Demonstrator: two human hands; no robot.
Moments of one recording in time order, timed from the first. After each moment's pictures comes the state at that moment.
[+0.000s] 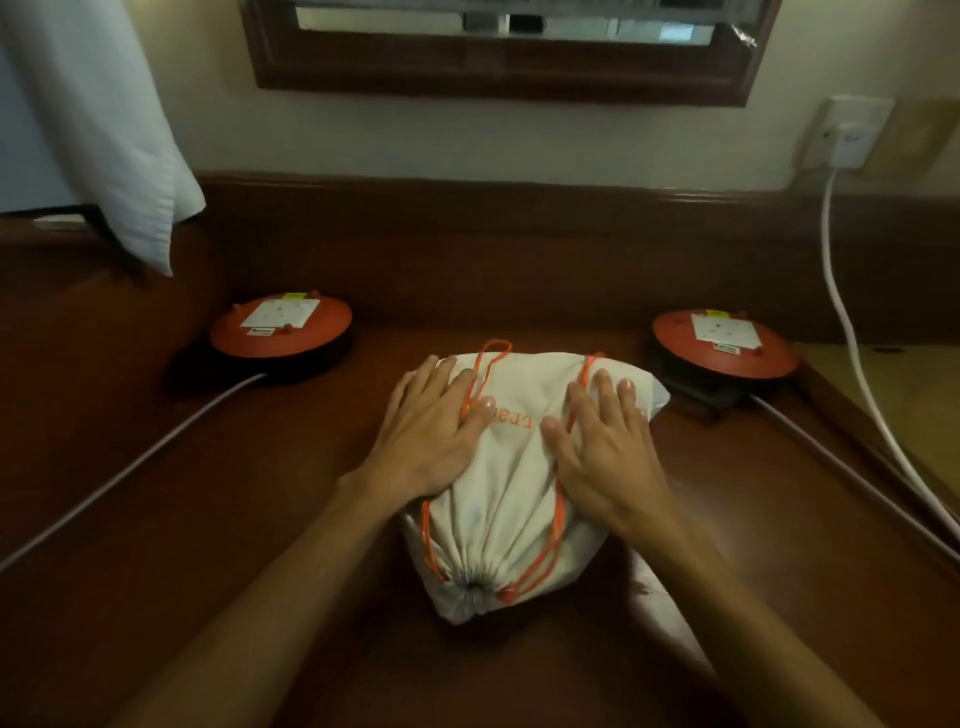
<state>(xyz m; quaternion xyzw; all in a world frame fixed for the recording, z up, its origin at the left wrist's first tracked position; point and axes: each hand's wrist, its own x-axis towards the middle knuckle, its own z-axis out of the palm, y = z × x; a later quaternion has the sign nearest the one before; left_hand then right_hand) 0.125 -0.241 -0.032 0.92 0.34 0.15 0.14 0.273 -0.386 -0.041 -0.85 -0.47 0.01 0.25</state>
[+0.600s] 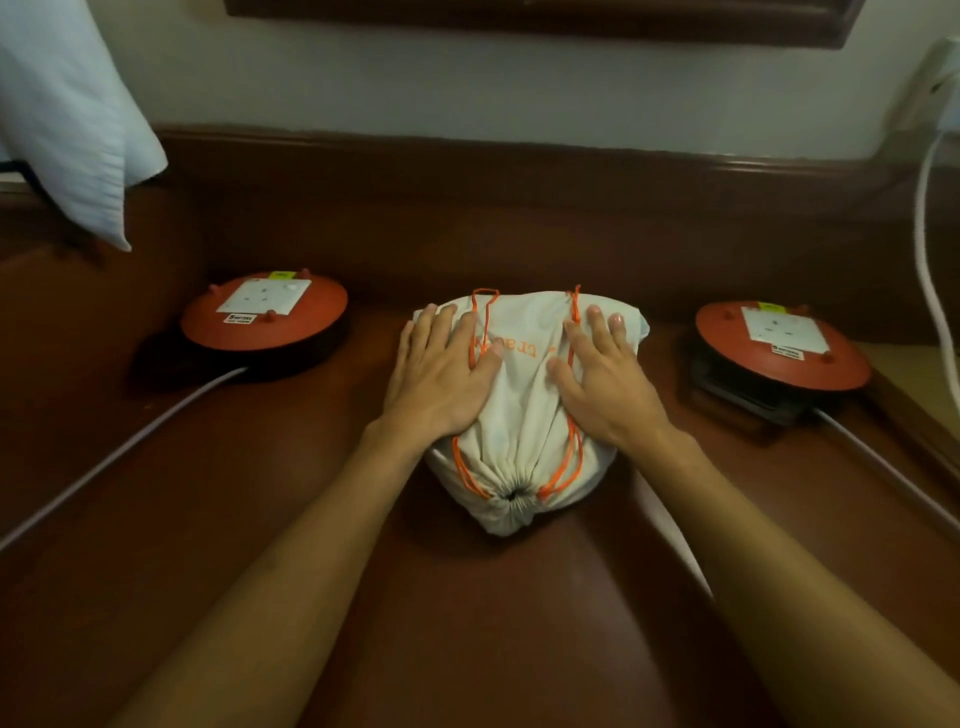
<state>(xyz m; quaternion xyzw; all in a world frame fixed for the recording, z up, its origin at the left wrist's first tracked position) 0.187 -0.156 -0.051 0.89 0.40 0.18 0.12 0.353 -0.274 -0.051 -0.83 -0.51 0.02 0.21</state>
